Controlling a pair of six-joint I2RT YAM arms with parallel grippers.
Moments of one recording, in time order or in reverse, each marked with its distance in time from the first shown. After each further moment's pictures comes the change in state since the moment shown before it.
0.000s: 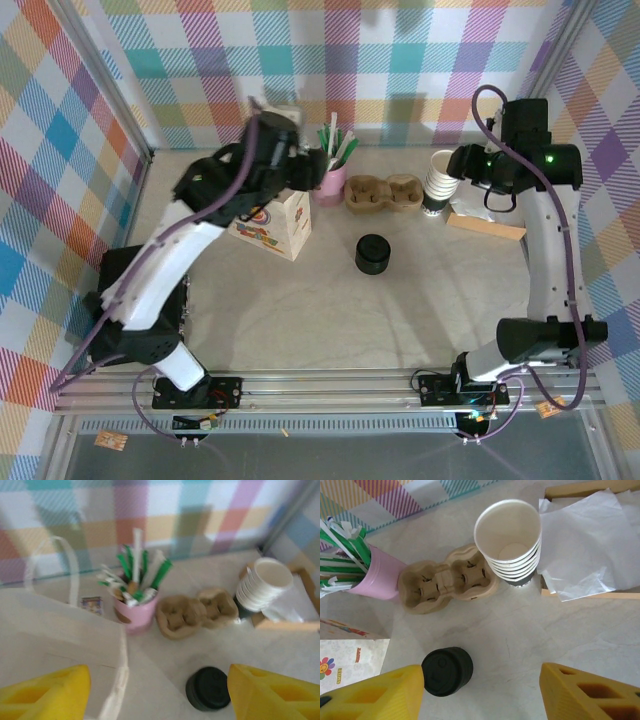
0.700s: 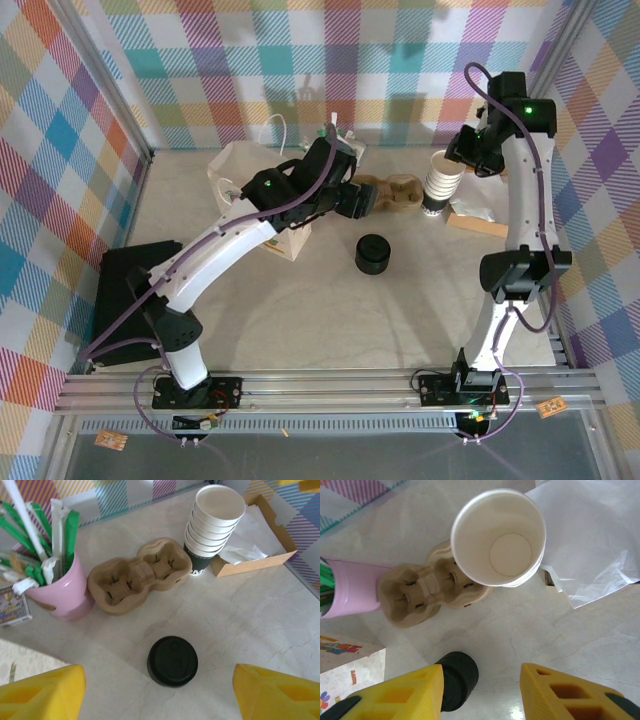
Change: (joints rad) left arm -0.063 0.125 -0.109 0.154 0.167 0.090; right arm -0.052 0.443 0.436 -0.220 -0.040 0.066
